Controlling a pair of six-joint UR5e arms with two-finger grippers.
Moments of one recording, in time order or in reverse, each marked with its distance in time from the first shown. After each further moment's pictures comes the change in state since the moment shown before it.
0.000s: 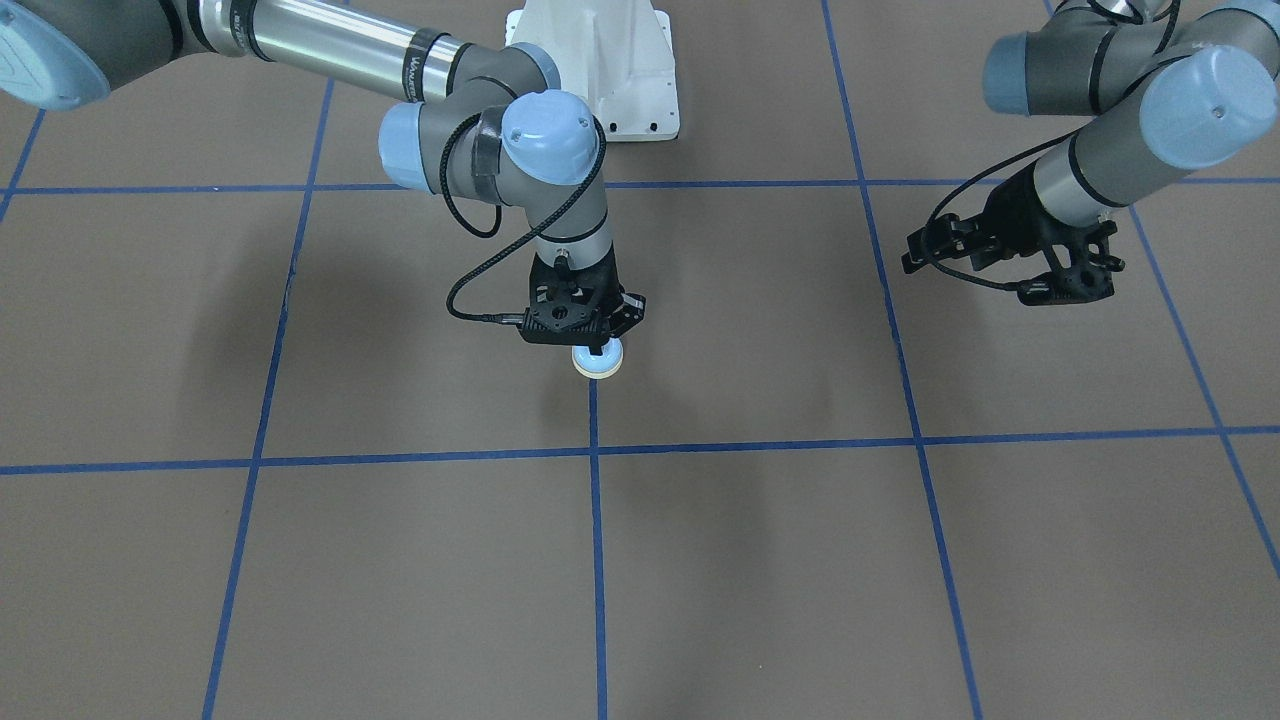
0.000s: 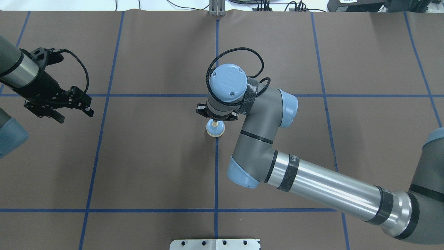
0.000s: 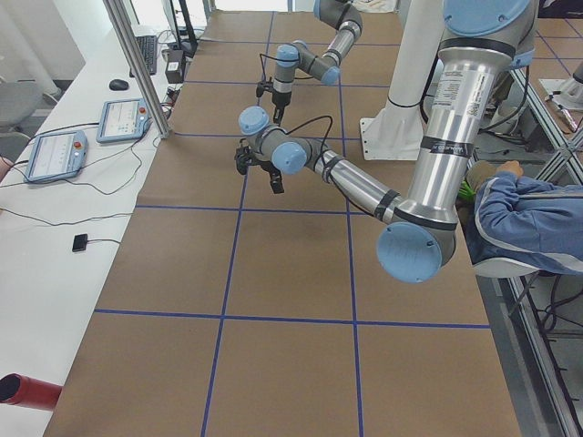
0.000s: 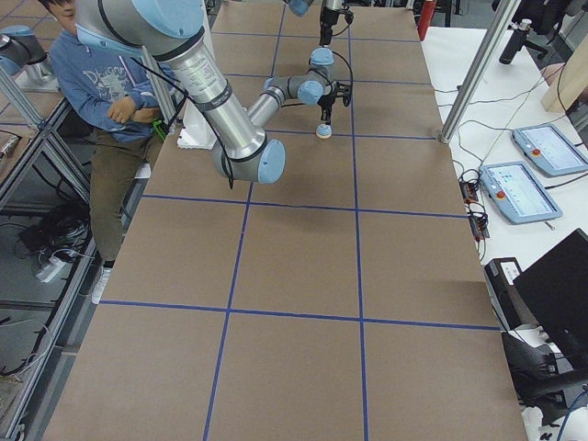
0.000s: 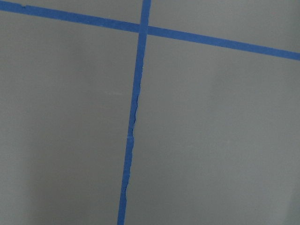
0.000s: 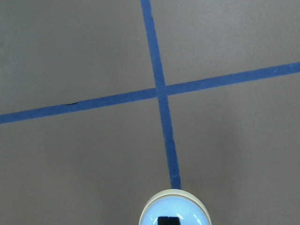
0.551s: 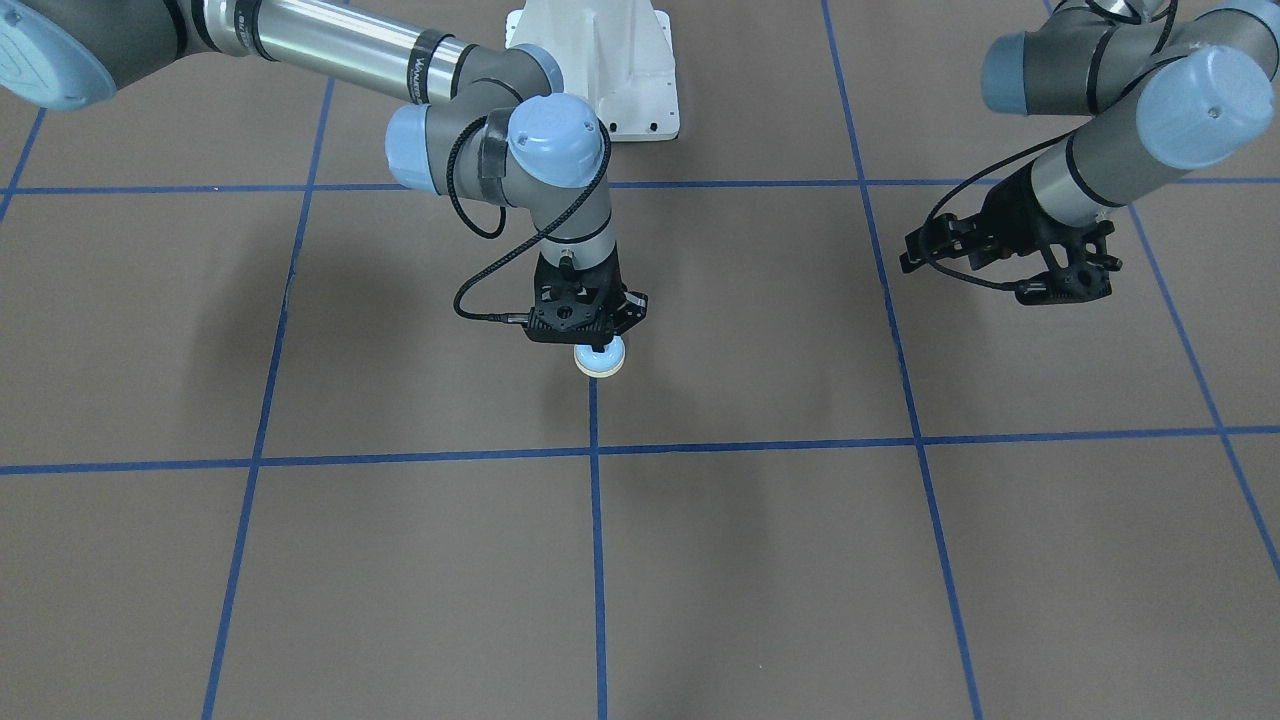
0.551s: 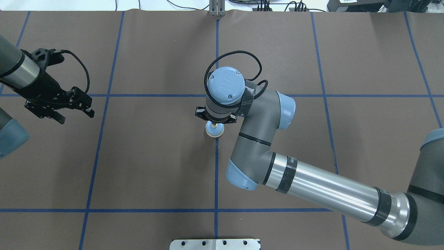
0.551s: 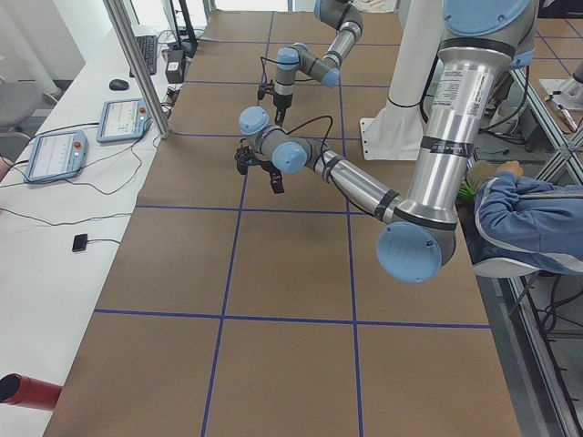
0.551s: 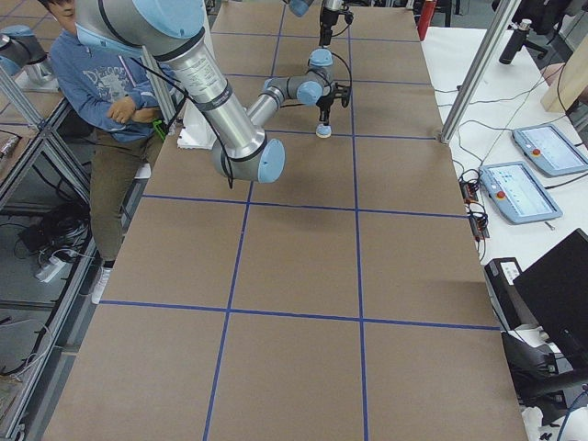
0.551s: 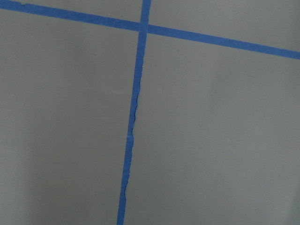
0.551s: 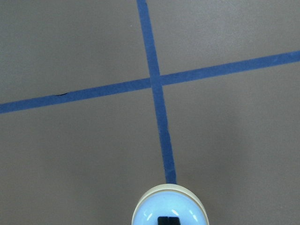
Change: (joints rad) left arm 0.004 -0.001 -0.001 0.000 0.002 -0.008; right arm -0.005 0.006 -0.007 -0.001 0.014 -0.001
